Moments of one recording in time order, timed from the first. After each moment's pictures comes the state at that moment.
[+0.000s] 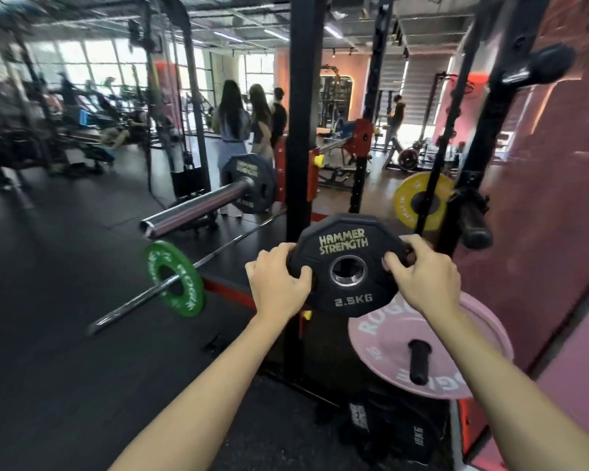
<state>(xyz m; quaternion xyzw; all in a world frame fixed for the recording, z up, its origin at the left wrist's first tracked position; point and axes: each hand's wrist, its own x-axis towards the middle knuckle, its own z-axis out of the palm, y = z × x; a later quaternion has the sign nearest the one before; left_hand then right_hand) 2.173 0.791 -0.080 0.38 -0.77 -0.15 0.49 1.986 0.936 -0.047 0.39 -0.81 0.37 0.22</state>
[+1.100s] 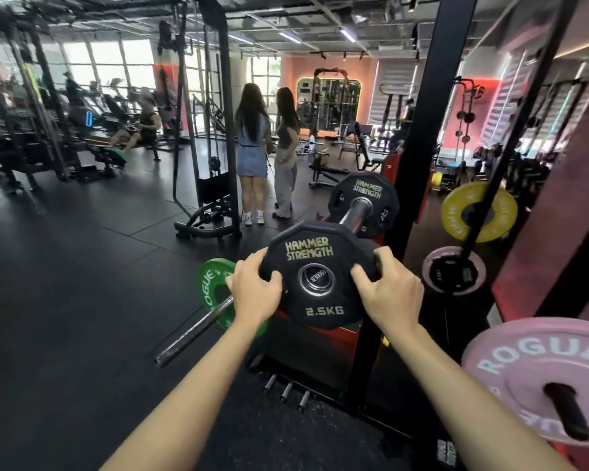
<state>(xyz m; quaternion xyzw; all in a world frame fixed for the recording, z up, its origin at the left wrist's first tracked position) 2.408 0.475 -0.094 0.40 -0.71 -0.28 0.51 2.252 0.623 -0.059 0.43 -0.74 0.43 0.28</state>
